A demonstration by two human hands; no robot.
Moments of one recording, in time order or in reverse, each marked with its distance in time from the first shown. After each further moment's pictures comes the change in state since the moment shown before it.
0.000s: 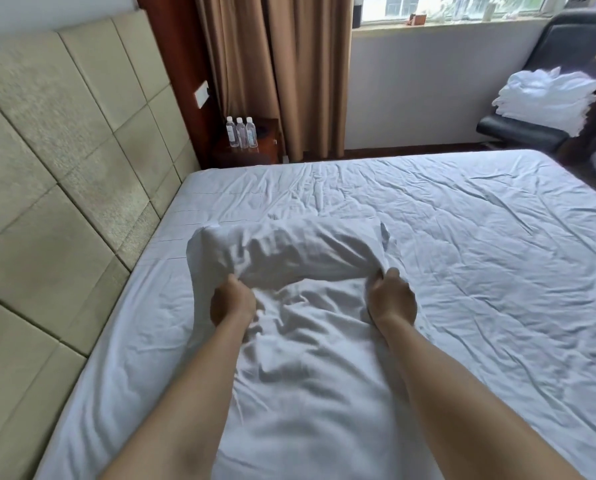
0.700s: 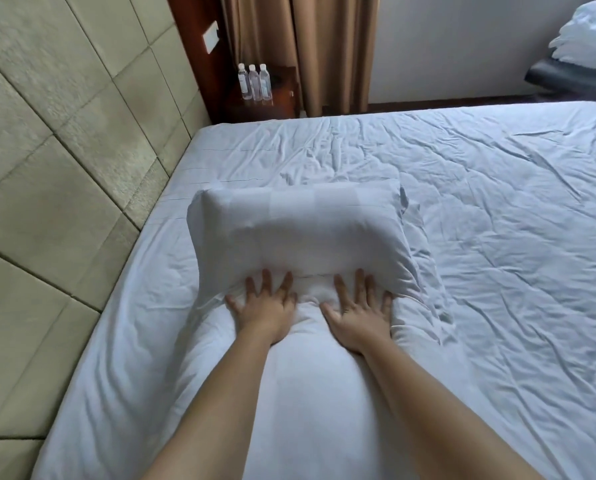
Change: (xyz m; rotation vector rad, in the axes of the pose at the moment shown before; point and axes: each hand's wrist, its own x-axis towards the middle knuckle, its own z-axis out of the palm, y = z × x) left_hand -0.041 -0.043 0.067 0.604 -0.431 0.306; right_hand -0.042 0.046 0.094 -0.376 -0.490 -0.358
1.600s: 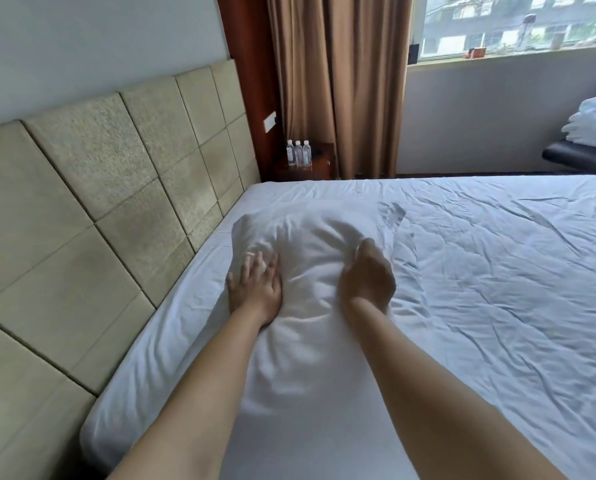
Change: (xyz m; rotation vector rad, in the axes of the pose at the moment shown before) left_hand -0.158 0.002 -0.055 -0.069 0.426 -0.056; right_hand -0.146 -0.019 -0.121 0.369 0.738 -0.042
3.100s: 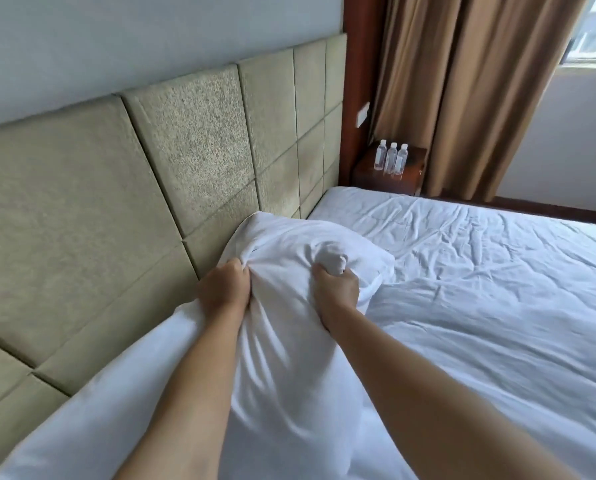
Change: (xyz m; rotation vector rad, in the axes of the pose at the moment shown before) left_hand 0.232 -0.331 -0.052 -0.058 0.297 -0.431; right_hand 0.029 -0.305 0.322 0.717 -0.514 0.442
